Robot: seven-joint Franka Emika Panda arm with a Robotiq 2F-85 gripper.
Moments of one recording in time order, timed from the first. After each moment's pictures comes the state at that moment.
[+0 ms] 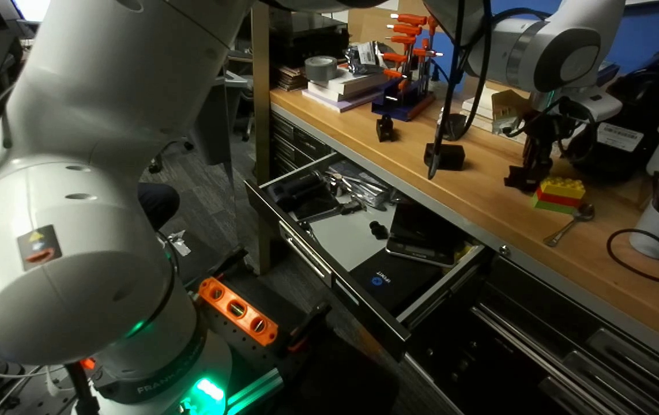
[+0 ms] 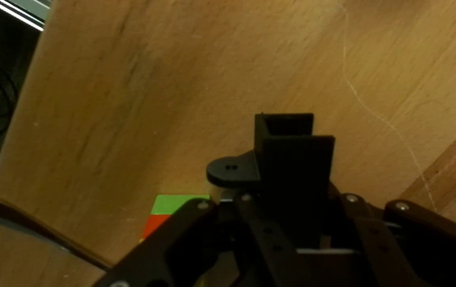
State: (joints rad) arm -0.23 0.72 -0.23 -1.45 0.08 2.22 0.81
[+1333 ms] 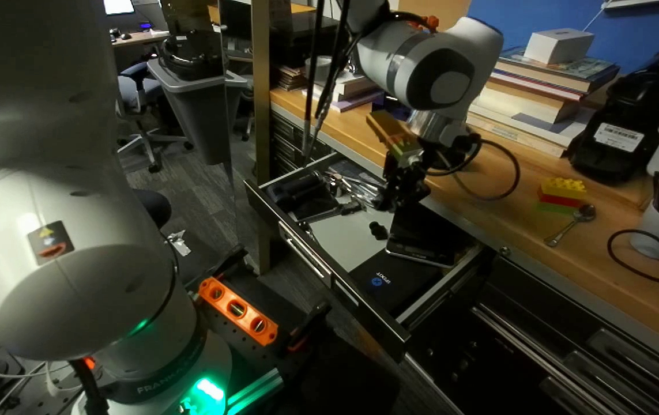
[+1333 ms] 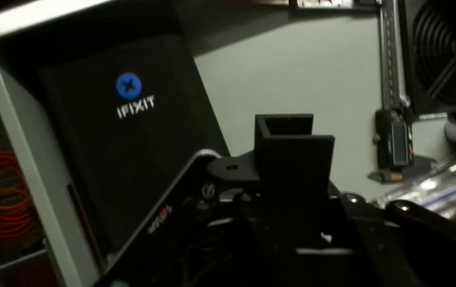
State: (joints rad) arm -0.16 0.23 -0.09 -2.27 0.19 2.24 0.17
